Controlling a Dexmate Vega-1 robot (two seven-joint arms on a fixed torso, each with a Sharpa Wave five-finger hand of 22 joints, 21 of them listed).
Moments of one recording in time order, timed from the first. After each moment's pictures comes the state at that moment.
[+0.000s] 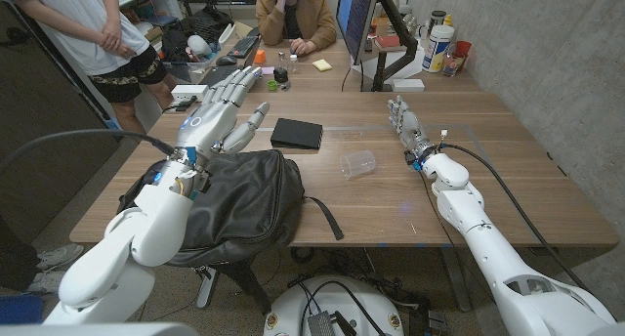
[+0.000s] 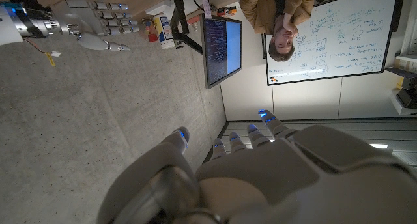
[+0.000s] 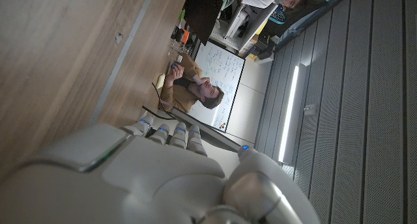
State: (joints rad) left arm 1.65 0.56 -0.14 -2.46 0.88 0.04 0.19; left_hand 0.28 0.15 0.44 0.14 0.21 -0.18 -0.17 0.20 0.18 -0.17 -0.12 0.19 0.18 -0.17 -0.03 0.21 0.19 -0.17 -0.03 0.44 0.19; right arm -0.83 -0.22 -0.11 -1.26 0.23 0.23 0.26; right_hand 0.00 0.07 0.20 0.19 0.26 -0.03 -0.04 0.19 0.18 -0.07 -0.03 0.20 0.18 -0.17 -0.03 0.18 0.18 -0.17 -0.03 0.21 0.18
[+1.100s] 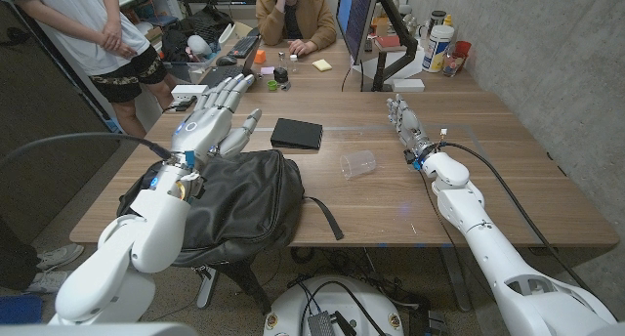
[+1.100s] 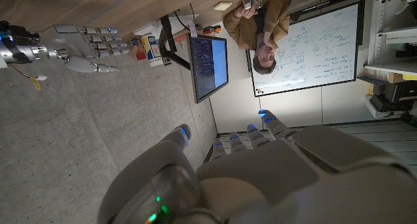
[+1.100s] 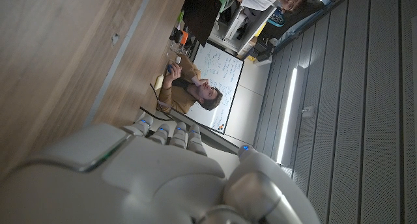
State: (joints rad) left arm 1.68 0.54 -0.12 -2.51 0.95 0.16 0.14; left_hand 0.31 0.16 0.46 0.12 0.20 -0.18 -0.17 0.20 0.18 -0.17 -0.12 0.19 0.18 -0.17 -0.03 0.21 0.19 -0.17 -0.03 0.44 0.19; right arm -0.83 -0.23 -0.11 -1.26 0.23 0.23 0.27; right_hand 0.00 0.07 0.20 0.19 0.26 -0.03 -0.04 0.19 0.18 -0.07 -0.03 0.20 0.18 -0.17 -0.03 0.18 0.18 -0.17 -0.03 0.21 0.18
